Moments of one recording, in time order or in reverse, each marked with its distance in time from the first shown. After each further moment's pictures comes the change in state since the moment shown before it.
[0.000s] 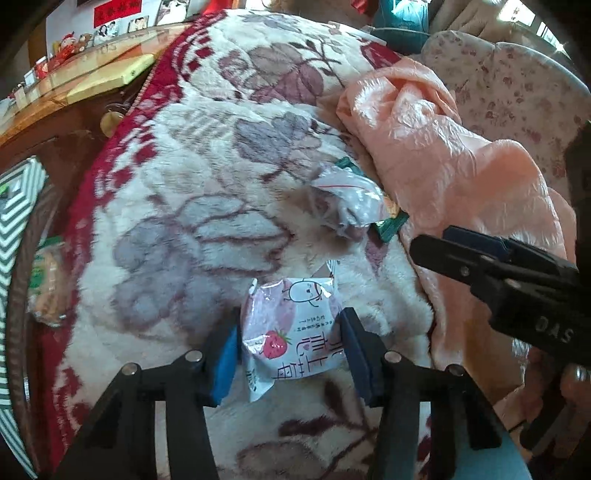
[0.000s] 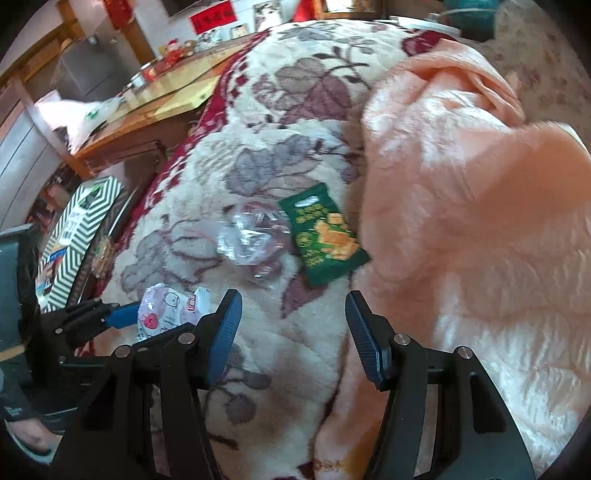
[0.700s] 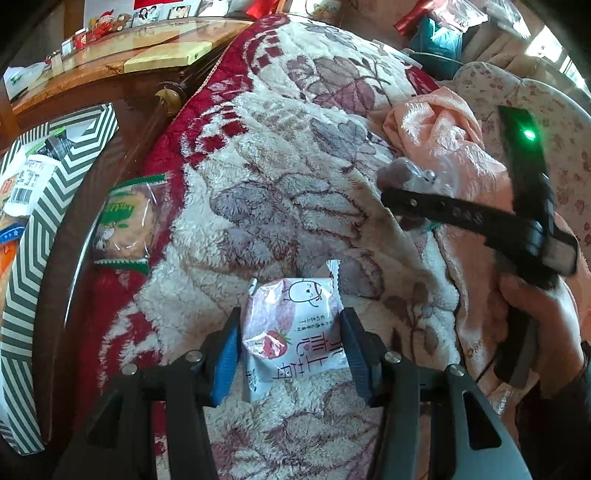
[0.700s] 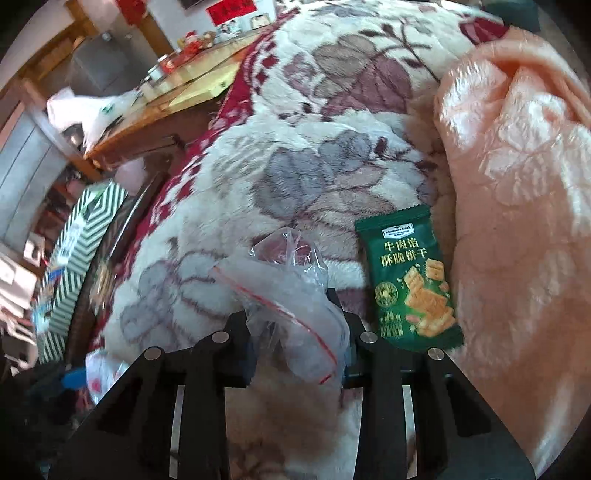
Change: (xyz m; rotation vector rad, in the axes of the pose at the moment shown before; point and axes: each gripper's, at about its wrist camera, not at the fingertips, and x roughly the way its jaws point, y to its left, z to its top) left arm -0.031 0.057 -0.031 -0.120 -0.024 0.008; right arm 0.066 0.022 0.037 -0.025 0.026 0.096
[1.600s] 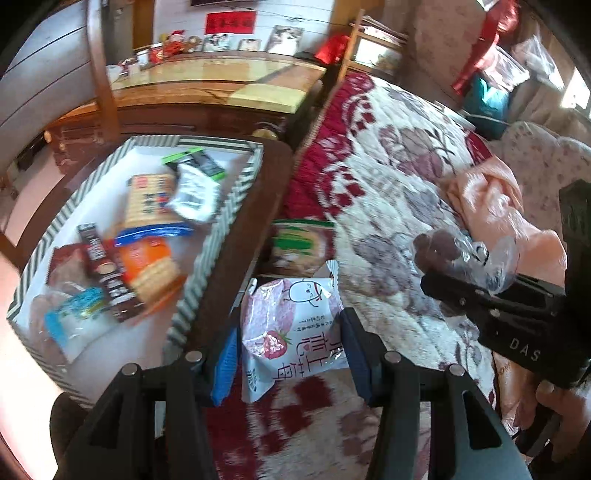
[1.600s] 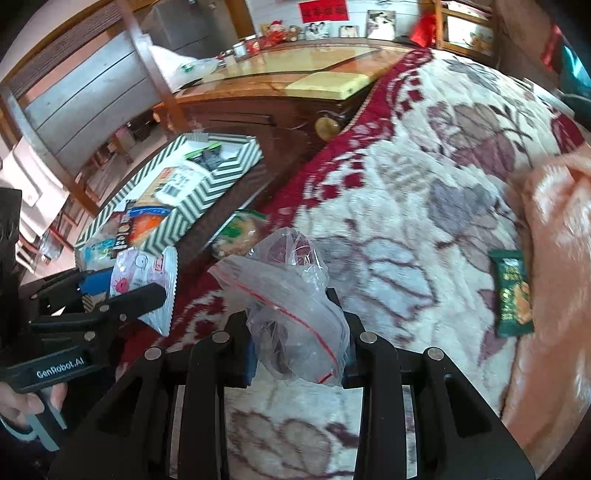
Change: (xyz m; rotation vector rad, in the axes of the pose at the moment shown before) left arm -0.084 0.090 -0.016 -0.138 -0.175 0.184; right arm -0.034 0.154 -0.034 -0.263 -0.018 0.081
